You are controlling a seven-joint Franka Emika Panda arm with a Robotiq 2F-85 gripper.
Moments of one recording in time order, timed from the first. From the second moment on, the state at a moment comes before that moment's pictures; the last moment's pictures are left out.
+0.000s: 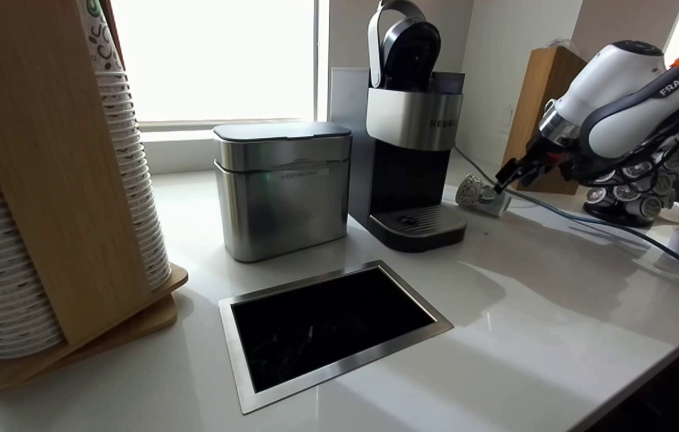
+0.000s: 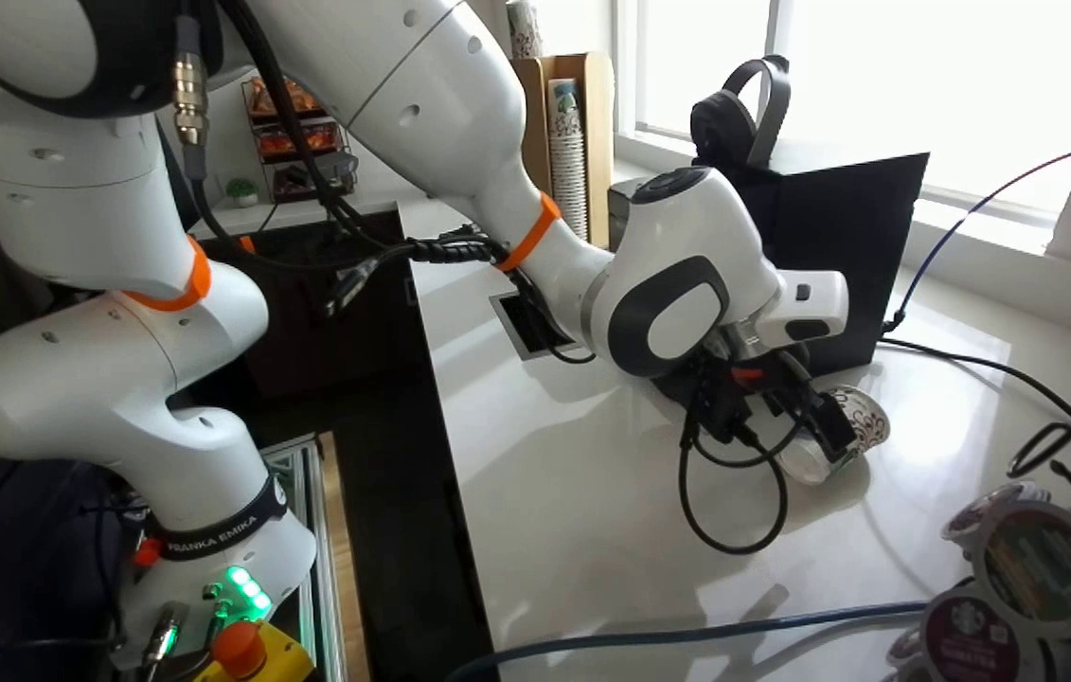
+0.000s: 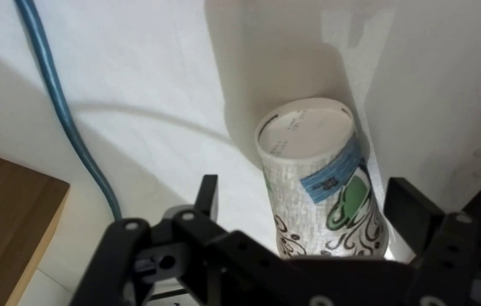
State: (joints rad) arm -0.90 0.36 0.44 -2.16 -0.58 3.01 0.17
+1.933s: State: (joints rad) arm -0.60 0.50 0.22 -1.86 0.17 2.61 -0.84
